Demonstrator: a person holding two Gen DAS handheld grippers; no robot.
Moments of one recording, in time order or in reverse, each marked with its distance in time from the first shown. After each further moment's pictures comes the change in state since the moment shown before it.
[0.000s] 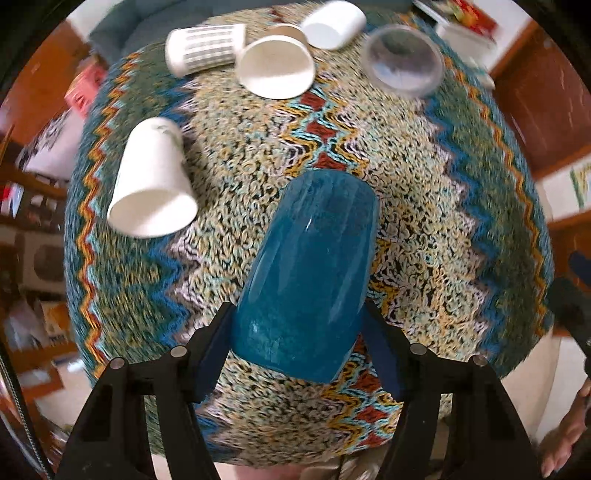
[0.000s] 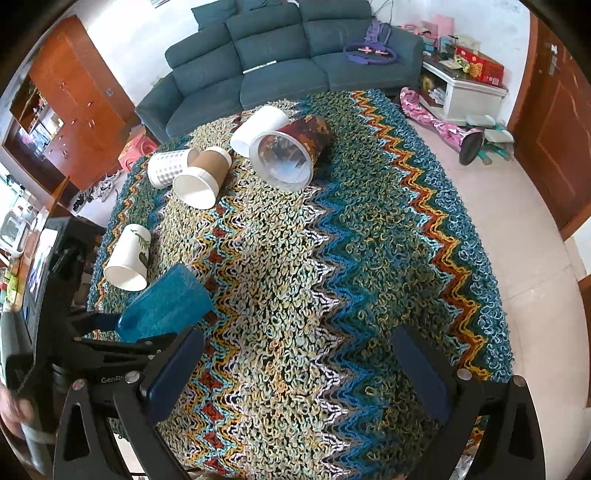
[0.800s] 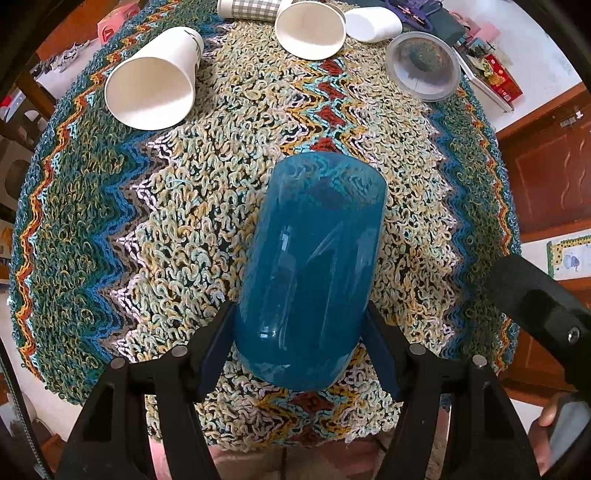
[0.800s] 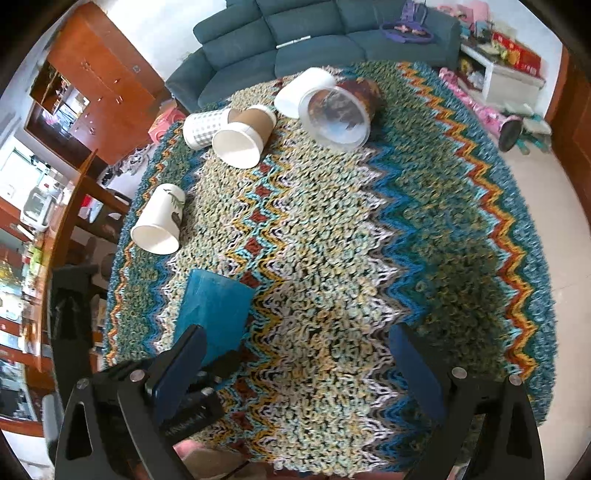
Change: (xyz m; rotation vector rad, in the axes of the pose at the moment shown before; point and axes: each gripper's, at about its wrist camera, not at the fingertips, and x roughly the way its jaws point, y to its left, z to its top) left arm 0.003 -0.015 -0.044 -0.247 -0.007 -0.167; right arm 0.027 0.025 -0.014 -0.040 0.116 0.154
